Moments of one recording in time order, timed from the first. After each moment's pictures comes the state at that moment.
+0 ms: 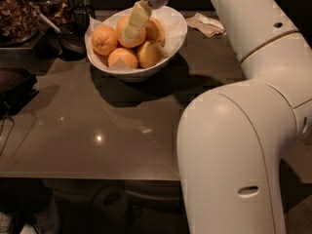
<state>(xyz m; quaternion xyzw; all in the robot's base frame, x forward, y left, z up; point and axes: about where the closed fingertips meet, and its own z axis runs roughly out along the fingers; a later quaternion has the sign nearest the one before) 0.719 0.036 0.970 -0.58 0.76 0.12 0.26</state>
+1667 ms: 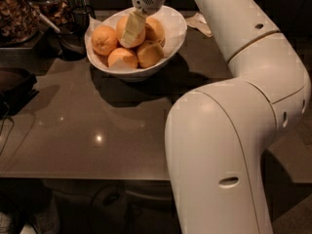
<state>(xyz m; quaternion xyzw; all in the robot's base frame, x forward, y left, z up) 0.727 0.051 0.948 -0.60 0.76 0.11 0.24</state>
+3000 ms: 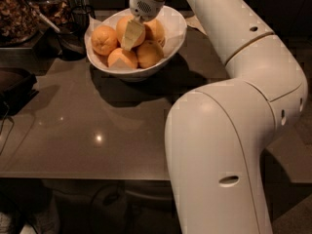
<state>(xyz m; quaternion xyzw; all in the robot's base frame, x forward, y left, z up) 0.731 0.057 0.929 -0.62 0.74 0.10 0.24</state>
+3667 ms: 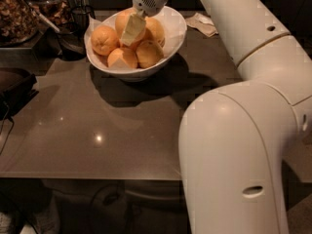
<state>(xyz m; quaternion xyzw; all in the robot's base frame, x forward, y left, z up) 0.724 0.058 0.952 -0.62 0.72 0.12 0.28</state>
